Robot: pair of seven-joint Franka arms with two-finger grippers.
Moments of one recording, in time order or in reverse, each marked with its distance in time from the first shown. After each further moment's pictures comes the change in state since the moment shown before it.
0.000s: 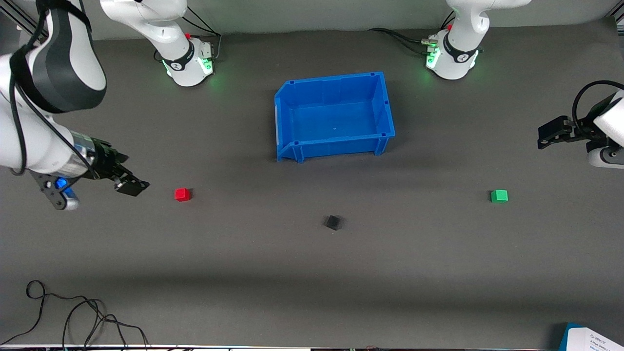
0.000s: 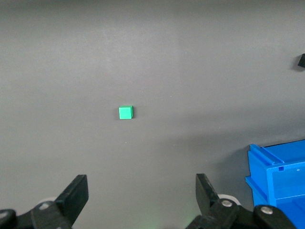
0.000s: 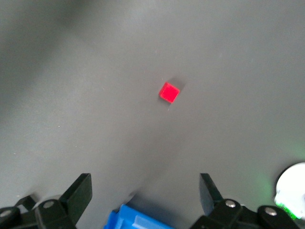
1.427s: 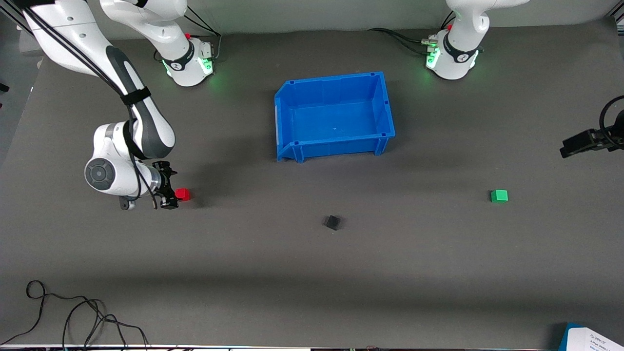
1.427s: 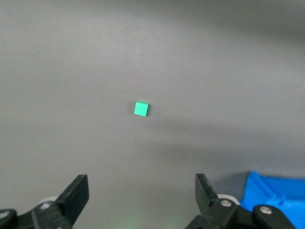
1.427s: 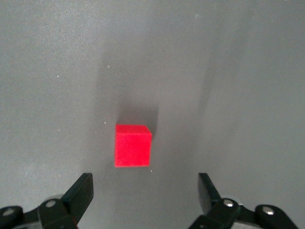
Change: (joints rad) left arm 0.087 0.025 0.005 0.000 -0.001 0.013 -0.241; right arm 0.012 0.151 -0.048 -0.509 -0.096 0.611 0.408
